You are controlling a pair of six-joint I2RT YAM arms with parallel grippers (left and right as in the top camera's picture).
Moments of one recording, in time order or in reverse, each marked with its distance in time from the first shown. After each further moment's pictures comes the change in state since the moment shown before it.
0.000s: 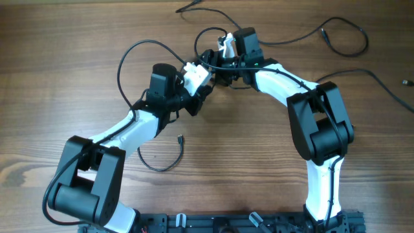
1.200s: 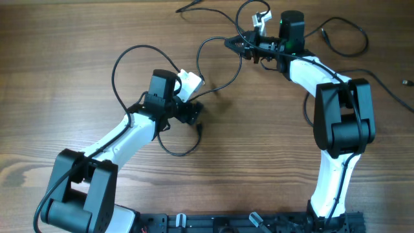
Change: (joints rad) left arm -0.006 -0.081 -0.003 -0.291 -0.366 0.062; right arm -0.238 0.001 -0.002 0.309 -0.348 0.171
